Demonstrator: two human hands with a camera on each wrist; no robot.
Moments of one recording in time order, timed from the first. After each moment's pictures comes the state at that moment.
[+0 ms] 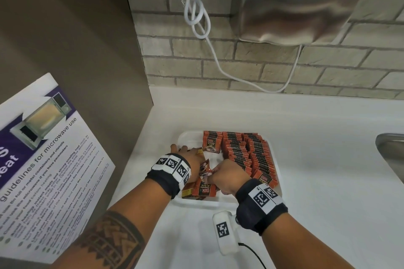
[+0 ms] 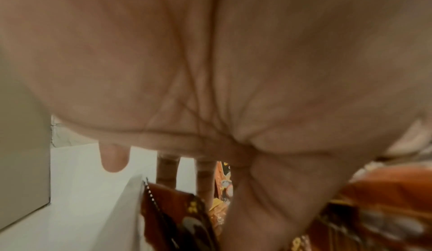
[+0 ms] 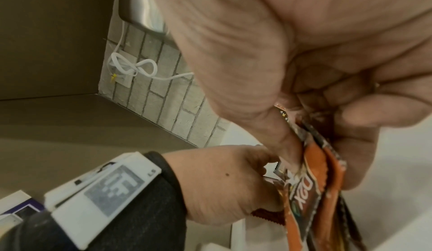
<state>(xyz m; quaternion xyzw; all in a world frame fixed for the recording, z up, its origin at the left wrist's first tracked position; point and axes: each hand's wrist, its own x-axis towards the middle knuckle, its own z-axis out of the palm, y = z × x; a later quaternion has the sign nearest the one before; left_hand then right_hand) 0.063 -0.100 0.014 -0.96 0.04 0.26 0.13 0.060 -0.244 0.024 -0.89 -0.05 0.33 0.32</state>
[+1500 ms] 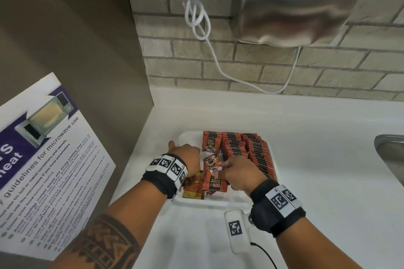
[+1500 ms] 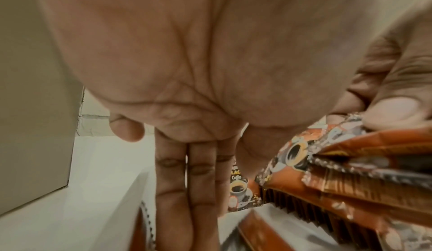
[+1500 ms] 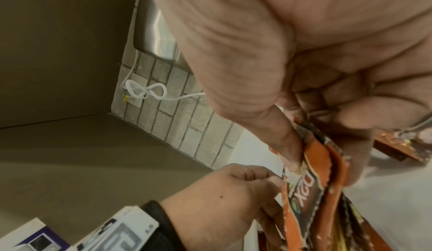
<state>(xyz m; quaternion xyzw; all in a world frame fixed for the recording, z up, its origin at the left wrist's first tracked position) 0.064 -0.098 0.031 -0.98 -0.02 0.21 0.02 0.064 -0.272 0.035 -0.87 -0.03 0.30 0.39</state>
